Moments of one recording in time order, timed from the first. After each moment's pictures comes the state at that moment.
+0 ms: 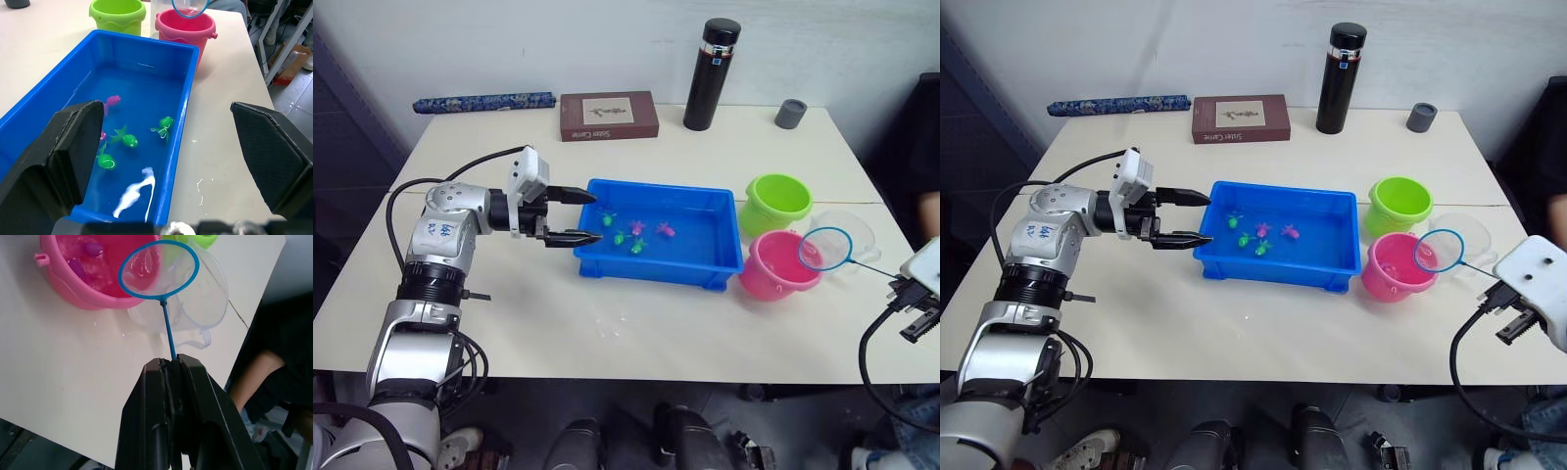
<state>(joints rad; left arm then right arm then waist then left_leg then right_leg) -0.91 0.59 -0.05 0.53 -0.31 0.23 -1.33 0.38 -1.14 -0.75 -0.75 0.19 0.92 0.77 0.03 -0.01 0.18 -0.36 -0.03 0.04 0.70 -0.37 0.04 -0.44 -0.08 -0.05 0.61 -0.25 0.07</state>
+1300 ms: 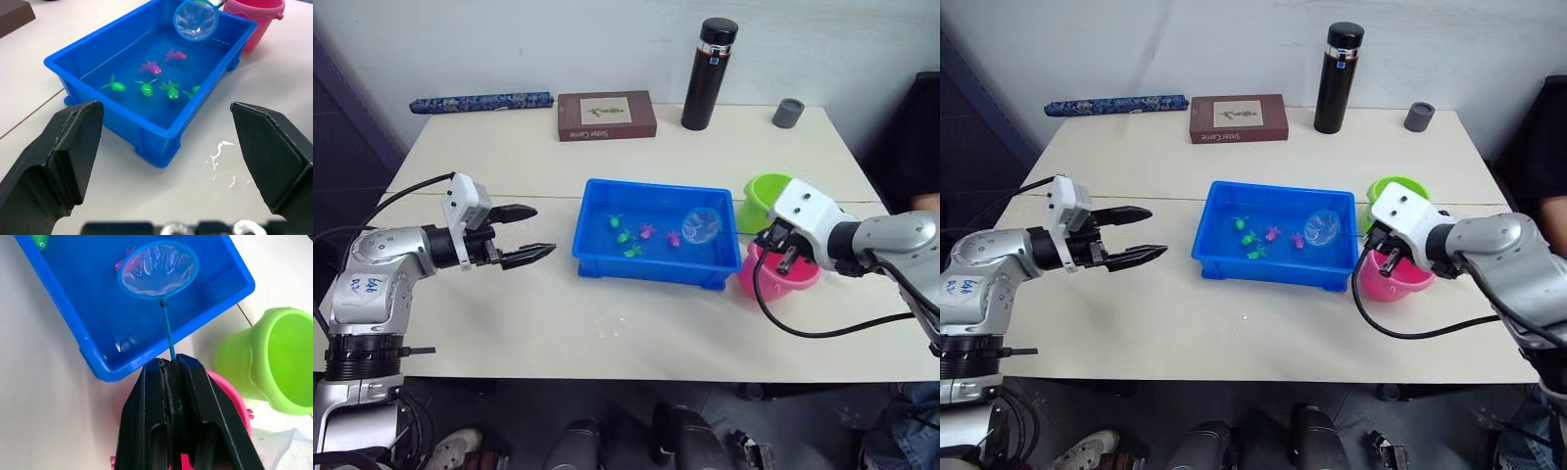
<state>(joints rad) -0.50 0.75 0.19 0.05 -0.41 0.46 -1.06 -0.60 -1.06 0.17 -0.36 0.25 0.93 0.78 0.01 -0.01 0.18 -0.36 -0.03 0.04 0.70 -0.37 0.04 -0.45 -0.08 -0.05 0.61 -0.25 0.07</state>
